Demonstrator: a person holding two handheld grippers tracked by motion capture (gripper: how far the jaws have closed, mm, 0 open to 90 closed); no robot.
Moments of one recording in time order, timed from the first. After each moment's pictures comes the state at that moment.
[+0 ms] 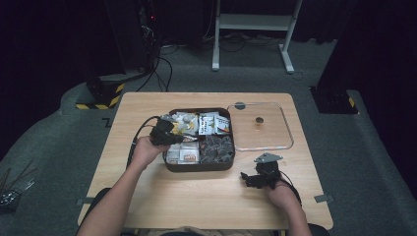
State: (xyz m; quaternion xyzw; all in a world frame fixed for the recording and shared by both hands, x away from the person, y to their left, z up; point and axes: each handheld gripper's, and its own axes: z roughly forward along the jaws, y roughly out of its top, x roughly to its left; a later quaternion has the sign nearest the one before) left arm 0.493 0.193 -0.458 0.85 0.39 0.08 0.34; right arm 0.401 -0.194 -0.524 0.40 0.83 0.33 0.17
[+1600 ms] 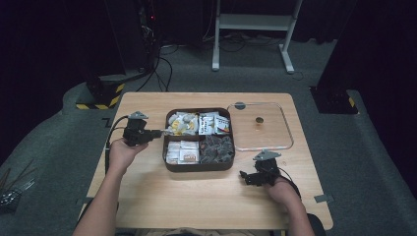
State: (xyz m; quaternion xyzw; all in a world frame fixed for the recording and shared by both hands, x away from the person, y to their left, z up) left arm 0.466 0.264 -0.433 0.79 0.45 0.12 0.39; right arm 0.411 -0.193 -0.525 0.38 0.85 0.34 0.16
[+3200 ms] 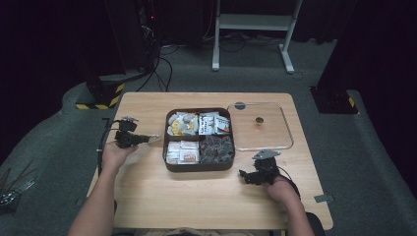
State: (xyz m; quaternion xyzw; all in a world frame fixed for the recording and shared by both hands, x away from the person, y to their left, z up) left arm 0.488 0.309 -0.479 0.78 0.53 0.09 0.32; right arm 0.415 -0.191 -0.525 0.38 0.84 0.34 0.16
